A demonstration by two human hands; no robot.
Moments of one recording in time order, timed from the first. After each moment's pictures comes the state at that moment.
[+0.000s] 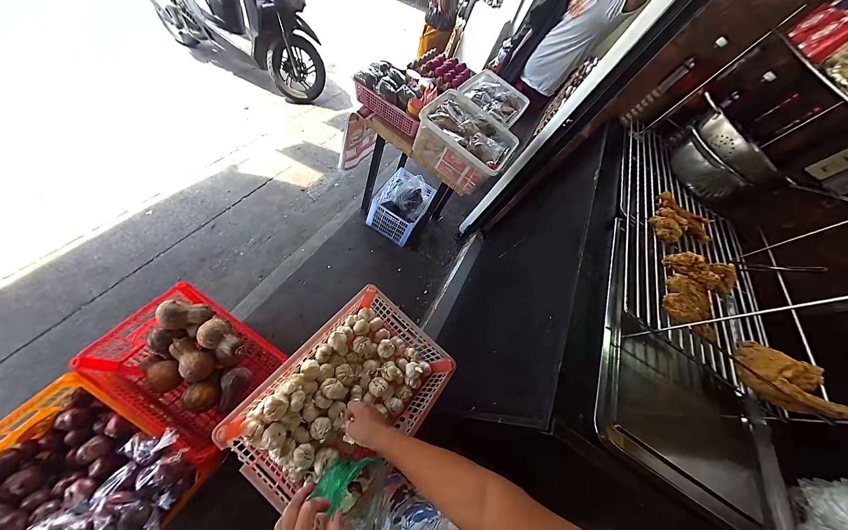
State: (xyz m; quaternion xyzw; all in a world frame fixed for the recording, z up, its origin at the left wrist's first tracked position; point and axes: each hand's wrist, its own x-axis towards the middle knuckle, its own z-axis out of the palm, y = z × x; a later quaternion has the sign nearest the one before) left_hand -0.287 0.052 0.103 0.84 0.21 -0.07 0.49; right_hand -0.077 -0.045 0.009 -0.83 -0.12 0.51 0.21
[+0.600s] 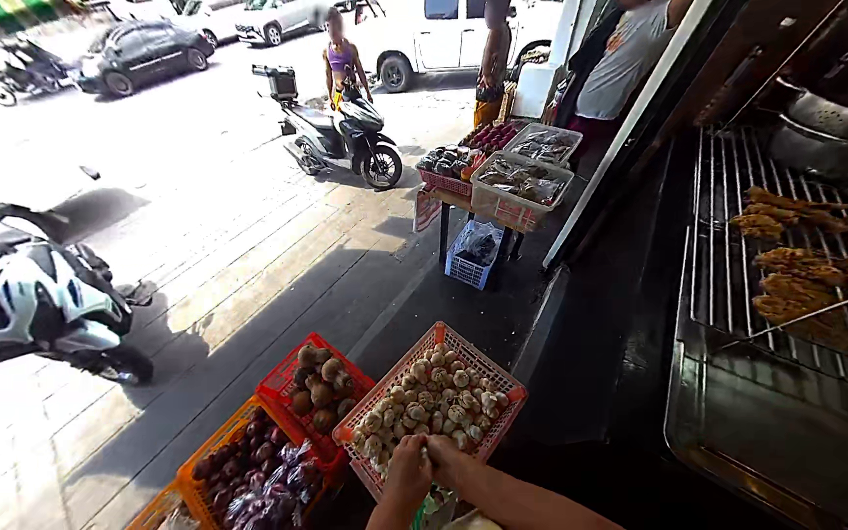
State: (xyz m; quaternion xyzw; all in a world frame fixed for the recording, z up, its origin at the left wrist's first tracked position) left_hand -0.203 0.049 0.135 0.89 0.13 -0.11 0.43; right_hand -0.137 -0.036 0.108 -0.46 0.34 0.45 0.68
